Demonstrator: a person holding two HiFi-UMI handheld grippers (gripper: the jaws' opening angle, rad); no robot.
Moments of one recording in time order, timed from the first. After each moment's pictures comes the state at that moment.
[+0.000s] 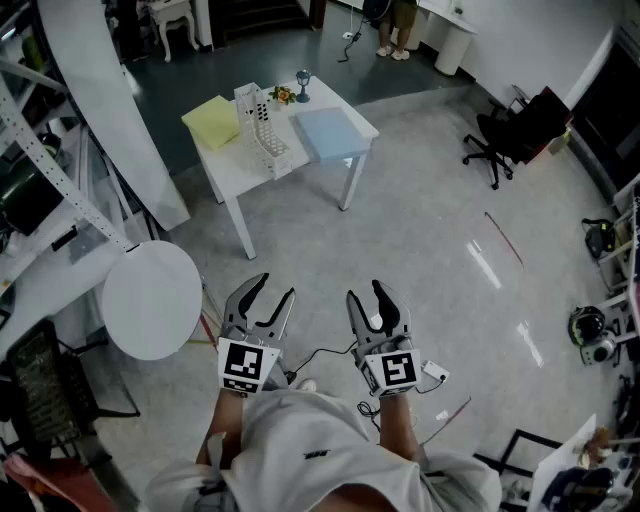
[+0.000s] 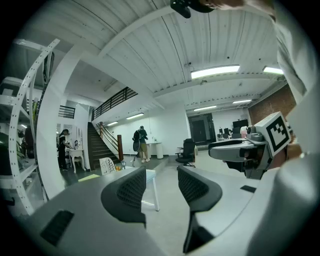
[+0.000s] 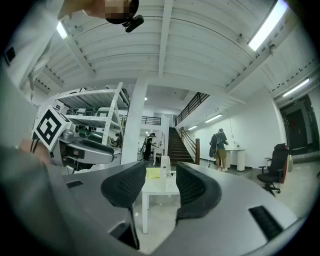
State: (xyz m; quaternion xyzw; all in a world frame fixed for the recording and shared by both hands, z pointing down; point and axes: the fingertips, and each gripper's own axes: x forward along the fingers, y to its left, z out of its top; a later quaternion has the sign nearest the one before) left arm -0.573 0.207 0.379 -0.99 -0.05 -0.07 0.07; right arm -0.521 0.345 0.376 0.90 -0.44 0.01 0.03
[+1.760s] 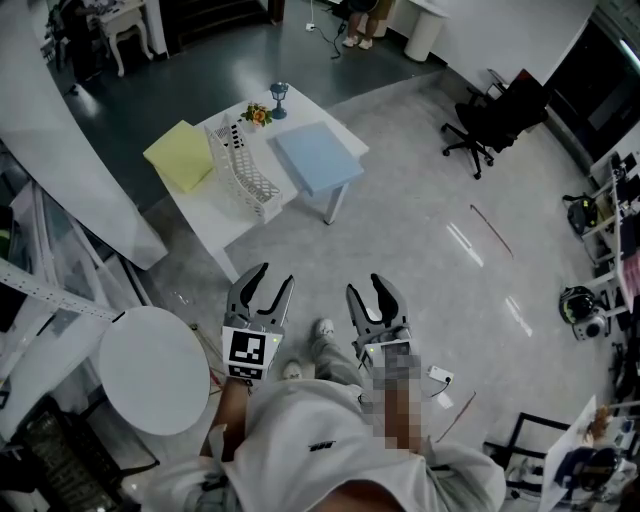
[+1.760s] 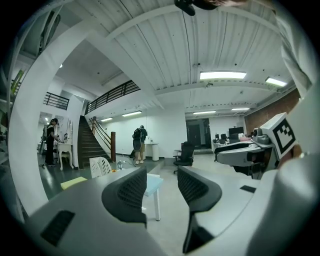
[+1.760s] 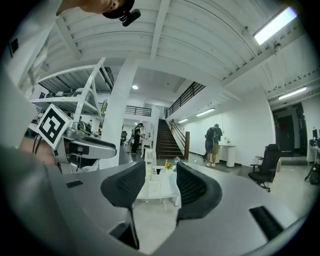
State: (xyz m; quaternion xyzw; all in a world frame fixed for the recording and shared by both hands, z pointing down) left arm -0.360 0.052 0.404 -0.99 -0.10 -0.06 0.04; right arm -0.333 0.203 0.406 0.93 -0.37 0.05 0.06
